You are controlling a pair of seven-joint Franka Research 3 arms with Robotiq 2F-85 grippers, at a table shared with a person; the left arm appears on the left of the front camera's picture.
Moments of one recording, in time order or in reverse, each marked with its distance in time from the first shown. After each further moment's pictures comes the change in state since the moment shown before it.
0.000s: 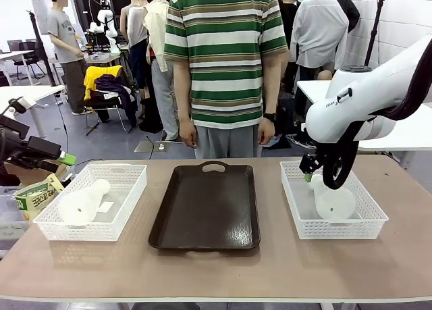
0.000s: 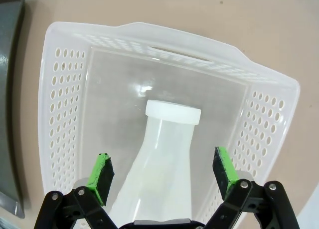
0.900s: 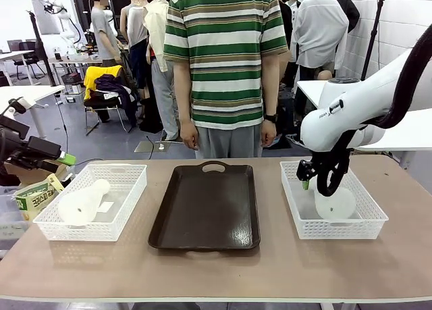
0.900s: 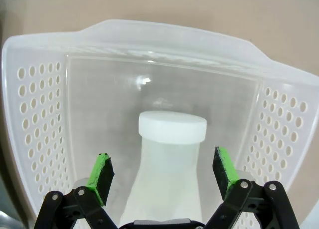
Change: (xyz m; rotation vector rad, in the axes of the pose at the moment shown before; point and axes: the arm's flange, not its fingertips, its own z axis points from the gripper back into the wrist) left arm 0.000 0.000 0.000 0.001 0.001 0.000; right arm 0.009 0.005 -0.036 -0.028 0.068 -0.101
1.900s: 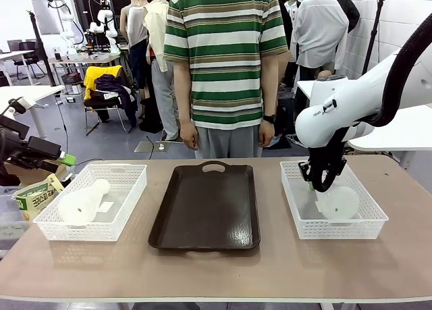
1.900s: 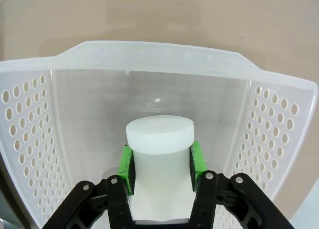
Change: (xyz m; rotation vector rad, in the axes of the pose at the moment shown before) left arm 0.000 0.000 0.000 0.000 0.000 0.000; right arm 0.015 0.002 -0.001 -0.066 0.072 -0.034
